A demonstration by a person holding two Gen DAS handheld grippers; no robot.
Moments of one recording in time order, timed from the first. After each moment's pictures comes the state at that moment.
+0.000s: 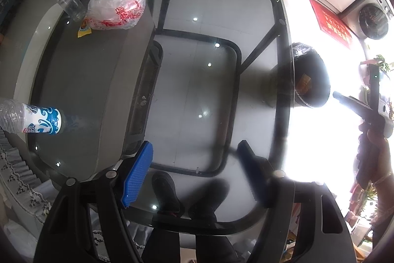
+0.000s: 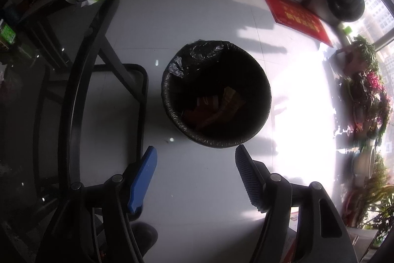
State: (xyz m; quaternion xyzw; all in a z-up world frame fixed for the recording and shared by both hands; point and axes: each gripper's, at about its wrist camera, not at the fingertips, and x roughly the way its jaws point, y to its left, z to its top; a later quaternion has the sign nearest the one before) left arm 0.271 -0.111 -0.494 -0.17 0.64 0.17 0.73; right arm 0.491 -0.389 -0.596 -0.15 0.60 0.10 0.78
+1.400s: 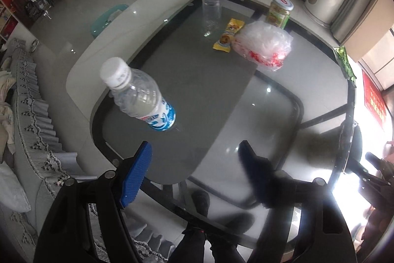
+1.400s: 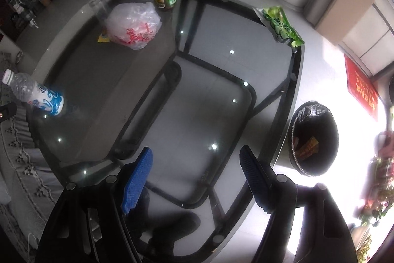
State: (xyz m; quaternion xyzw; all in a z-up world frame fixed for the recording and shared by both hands) left arm 0.139 0.060 -0.435 -0.23 0.54 0.38 0.72; right arm 0.325 -0.153 -0.493 -0.23 0.55 0.33 0.73
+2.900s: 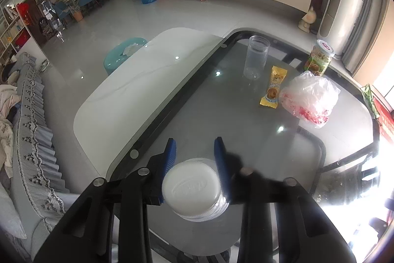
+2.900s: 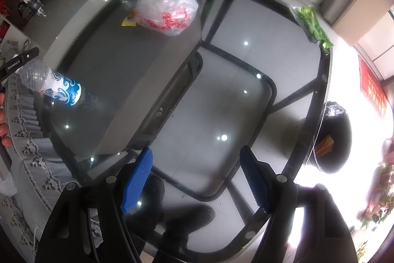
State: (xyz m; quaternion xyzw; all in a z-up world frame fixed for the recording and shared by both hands) left arm 0.129 0.163 -0.469 -0.18 0.45 0.41 0.77; right arm 0.289 -0.107 -0.505 -0.25 0.57 0.34 0.70
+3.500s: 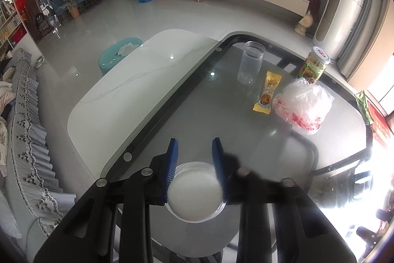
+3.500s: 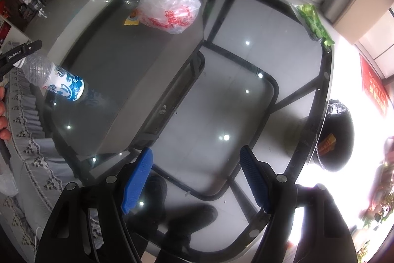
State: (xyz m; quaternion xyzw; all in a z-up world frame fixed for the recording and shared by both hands) left arm 0.136 0.168 -0.462 -0.20 0.45 0.40 0.77; right arm 0.286 -0.109 -0.506 -0.24 0.58 0.35 0.70
